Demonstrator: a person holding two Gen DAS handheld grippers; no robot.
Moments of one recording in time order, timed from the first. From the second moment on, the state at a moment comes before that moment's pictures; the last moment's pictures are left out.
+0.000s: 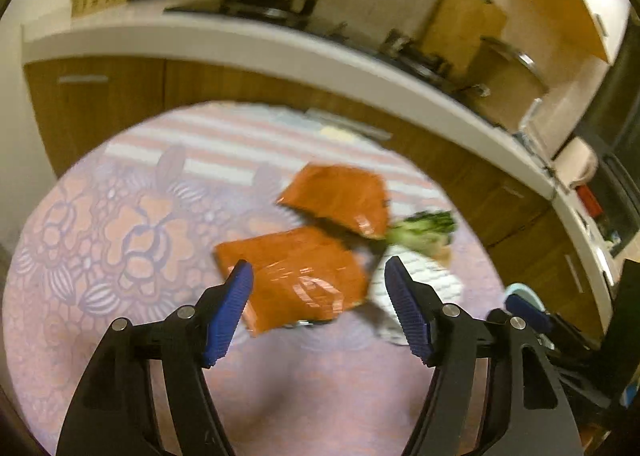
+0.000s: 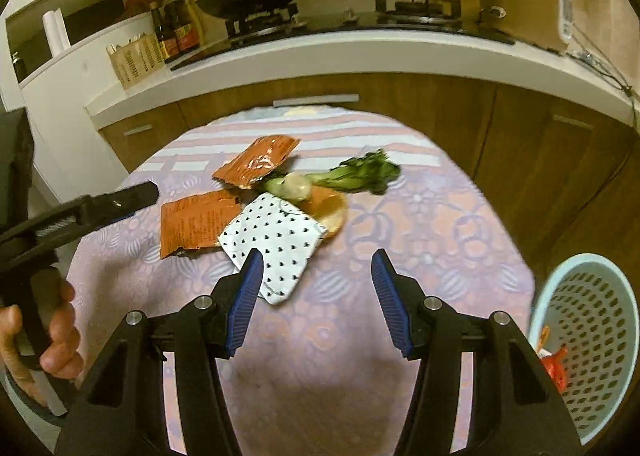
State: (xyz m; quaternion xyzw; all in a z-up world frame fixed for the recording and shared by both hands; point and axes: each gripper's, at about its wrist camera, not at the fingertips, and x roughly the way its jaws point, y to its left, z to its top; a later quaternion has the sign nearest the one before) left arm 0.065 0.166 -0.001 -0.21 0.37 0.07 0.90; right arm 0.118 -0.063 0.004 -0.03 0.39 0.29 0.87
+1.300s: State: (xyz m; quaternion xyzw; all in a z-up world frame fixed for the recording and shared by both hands) left arm 0.074 0.179 -0.035 -0.19 0.34 0.07 0.92; right arm 0.148 -0.001 -0.046 -0.04 0.45 0.29 0.84
